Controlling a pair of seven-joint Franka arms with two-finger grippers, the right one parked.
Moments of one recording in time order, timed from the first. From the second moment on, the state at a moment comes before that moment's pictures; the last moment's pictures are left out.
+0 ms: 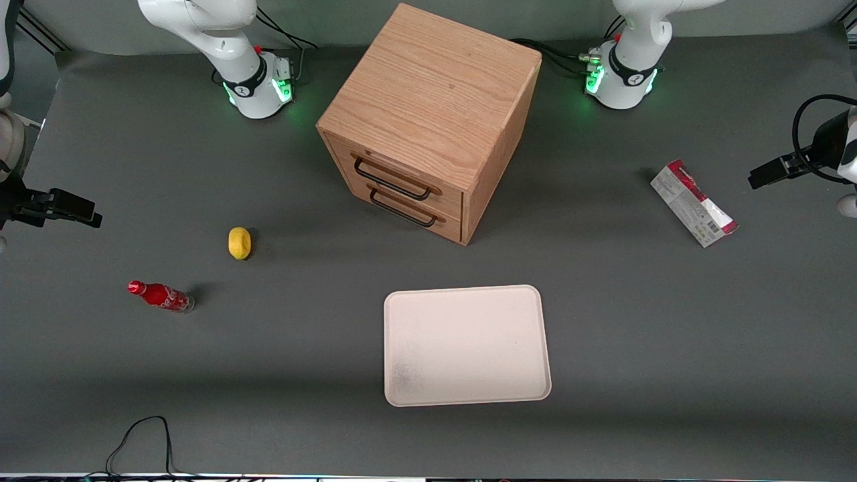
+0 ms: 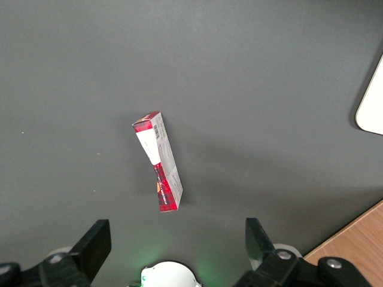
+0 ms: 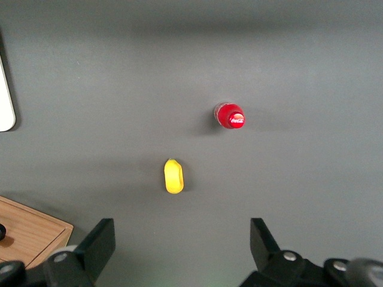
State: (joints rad) arm 0.13 -0.02 -0.09 -1.67 0.06 1.49 -0.25
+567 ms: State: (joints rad) arm 0.34 -0.02 -0.07 -1.64 0.06 1.41 -0.21
